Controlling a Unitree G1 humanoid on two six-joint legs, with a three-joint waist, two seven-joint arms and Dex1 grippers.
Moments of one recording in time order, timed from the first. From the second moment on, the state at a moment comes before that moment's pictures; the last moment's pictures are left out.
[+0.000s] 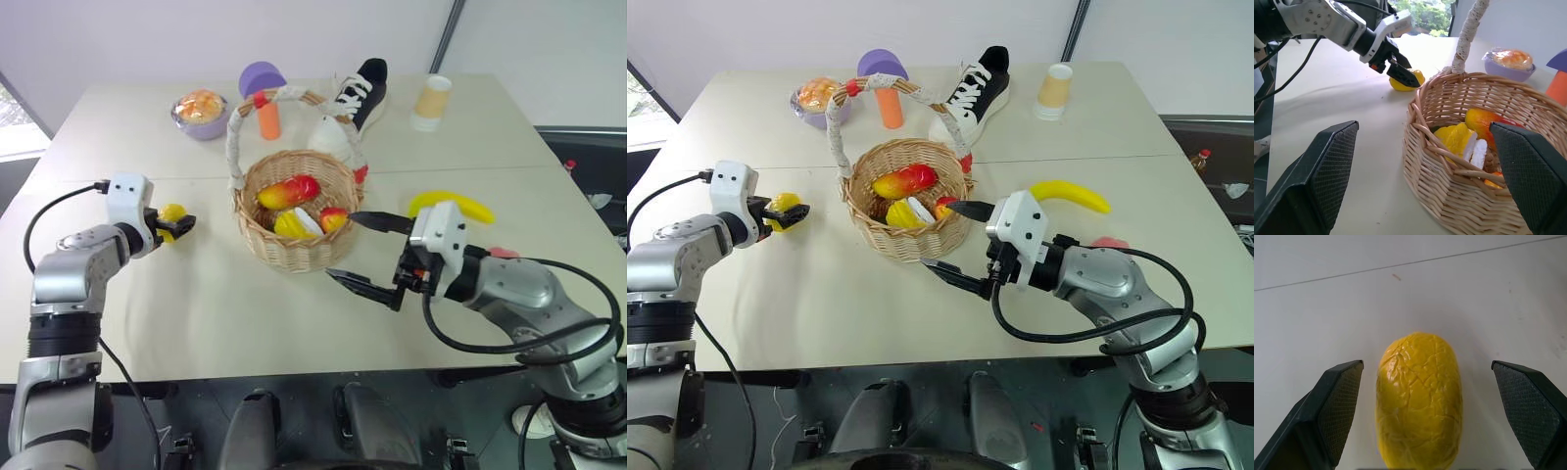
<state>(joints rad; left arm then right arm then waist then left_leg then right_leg) -0.53 0.68 0.17 0.18 -0.31 0.82 -0.43 -0.29 -0.65 0.07 -0.65 0.57 0.55 0.68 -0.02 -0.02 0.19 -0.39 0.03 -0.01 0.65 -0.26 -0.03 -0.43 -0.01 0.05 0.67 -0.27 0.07</state>
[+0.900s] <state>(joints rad) -0.50 0.74 0.19 -0.38 -0.62 0.86 -0.72 -0.32 -0.67 0.03 -0.53 0.49 0.49 0.78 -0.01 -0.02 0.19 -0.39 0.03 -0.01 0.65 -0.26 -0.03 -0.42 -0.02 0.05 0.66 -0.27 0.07</state>
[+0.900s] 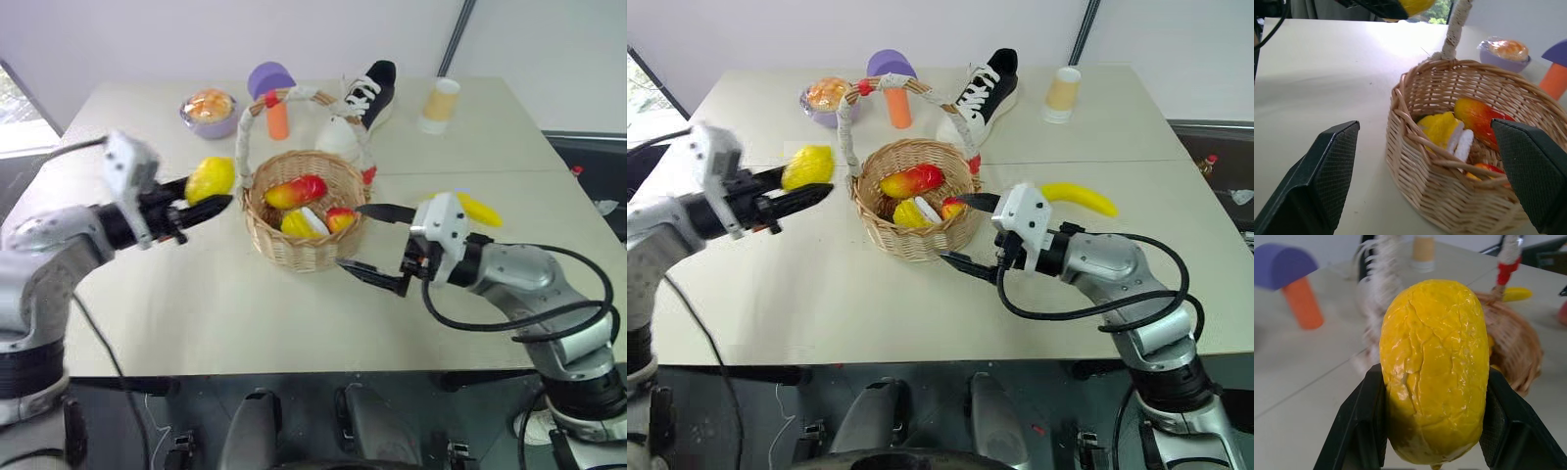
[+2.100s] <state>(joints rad) -0.50 0.61 -0.12 -0.42 -0.47 0.71 -0.78 -0.91 -0.72 0.23 1.02 -0.27 -0.14 0.59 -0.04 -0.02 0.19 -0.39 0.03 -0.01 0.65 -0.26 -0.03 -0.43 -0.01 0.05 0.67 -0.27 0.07</state>
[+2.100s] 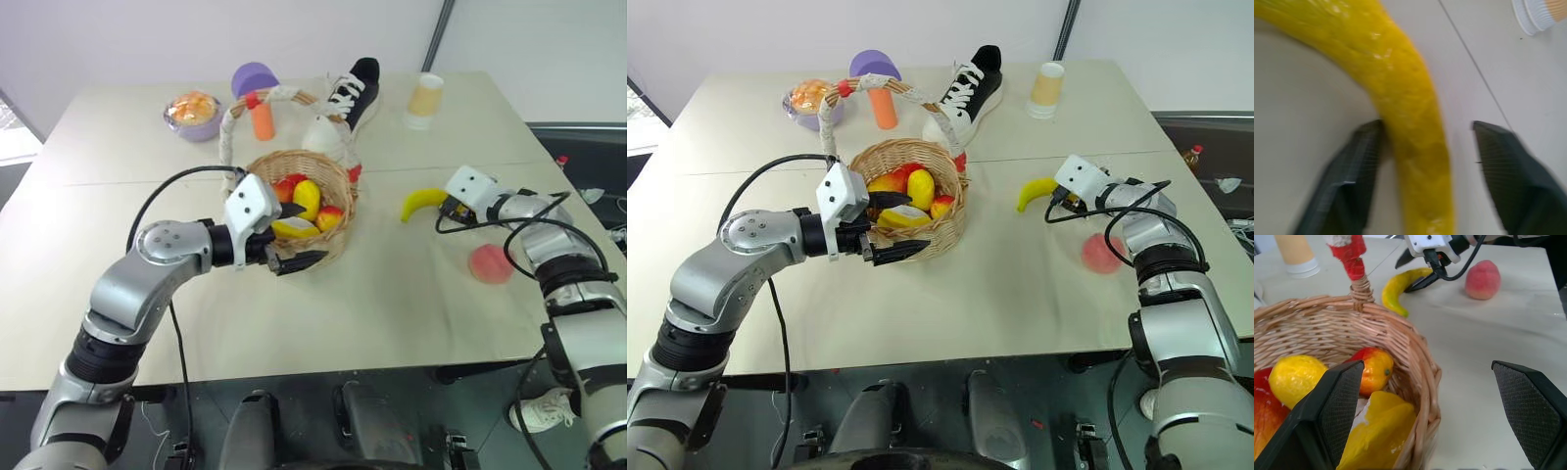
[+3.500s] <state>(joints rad) -0.13 0.74 0.37 -0.50 -0.80 0.70 -0.80 -0.85 -0.40 0.36 -0.07 0.03 0.41 0.69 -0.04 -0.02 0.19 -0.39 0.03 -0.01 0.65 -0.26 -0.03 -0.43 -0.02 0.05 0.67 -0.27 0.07</state>
